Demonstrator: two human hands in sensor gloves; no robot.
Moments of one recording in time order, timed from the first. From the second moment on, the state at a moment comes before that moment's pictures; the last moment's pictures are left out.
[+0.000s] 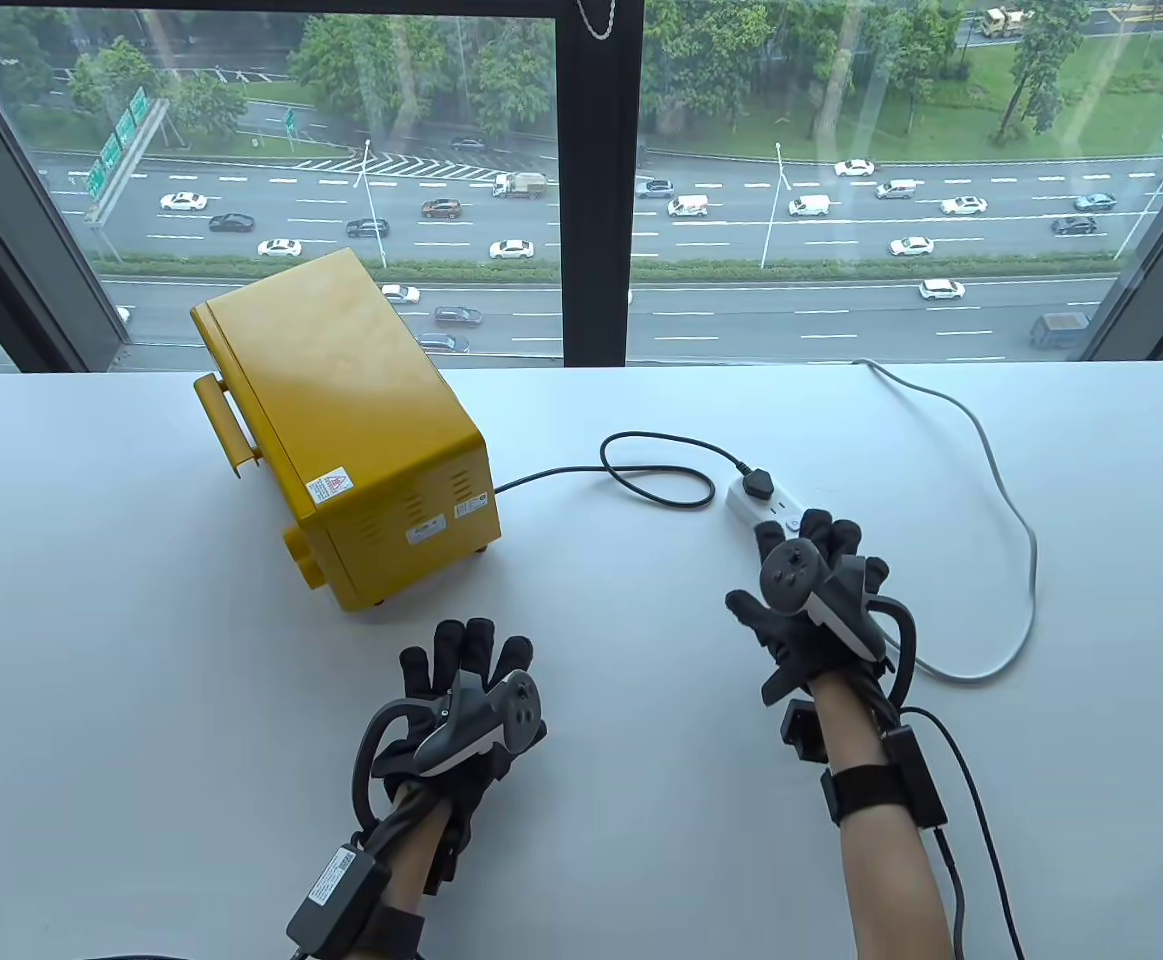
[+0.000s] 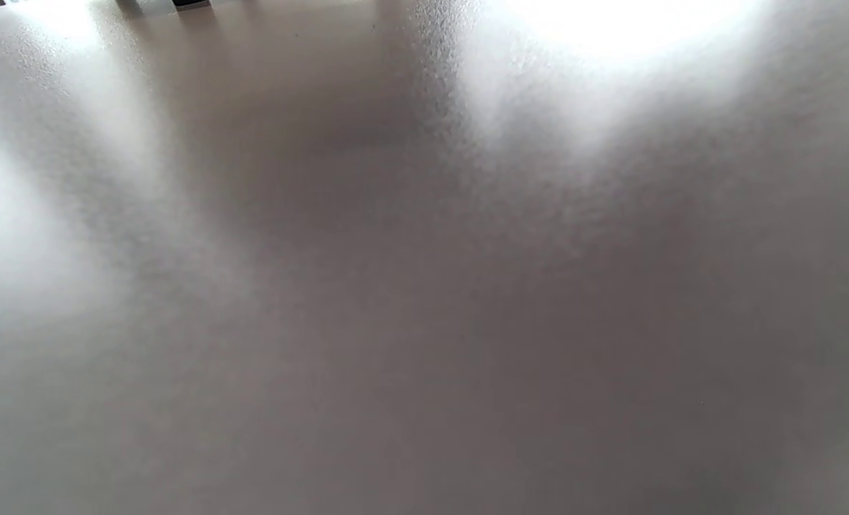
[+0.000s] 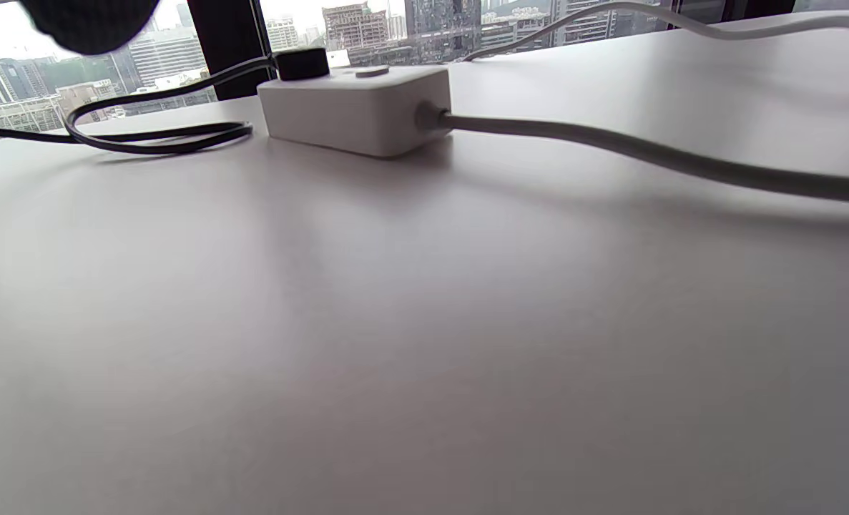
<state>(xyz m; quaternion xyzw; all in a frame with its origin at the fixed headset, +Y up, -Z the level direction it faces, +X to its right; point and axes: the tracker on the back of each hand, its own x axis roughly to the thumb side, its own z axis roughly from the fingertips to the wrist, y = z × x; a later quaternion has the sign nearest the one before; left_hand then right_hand) -0.140 -0.768 -0.307 -0.20 -0.06 -0.08 0.97 0.197 -0.731 -0.416 -0.10 0.11 0.99 0.08</state>
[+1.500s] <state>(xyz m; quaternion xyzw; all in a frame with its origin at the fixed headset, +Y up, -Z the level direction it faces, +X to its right) -0.093 -0.739 -0.294 -0.12 -0.19 -0.06 0.97 0.151 -0.771 -0.310 0.12 0.15 0.97 0.14</state>
